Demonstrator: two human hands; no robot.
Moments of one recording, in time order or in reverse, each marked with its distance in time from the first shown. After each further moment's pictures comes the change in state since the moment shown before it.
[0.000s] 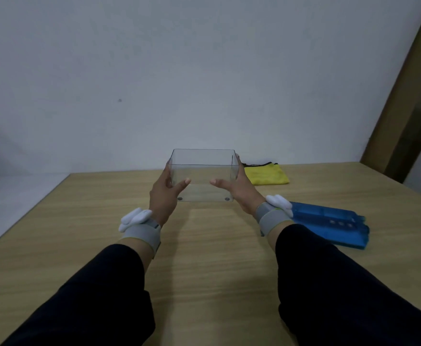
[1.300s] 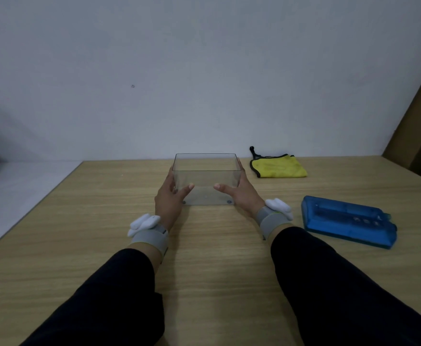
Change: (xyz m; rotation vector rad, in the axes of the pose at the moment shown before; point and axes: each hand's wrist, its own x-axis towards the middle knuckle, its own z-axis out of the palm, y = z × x) left_hand -0.004 -0.050 -0.024 0.068 0.050 -0.062; right_hand -0.003 0.031 0.031 -0.092 -0.030 0.061
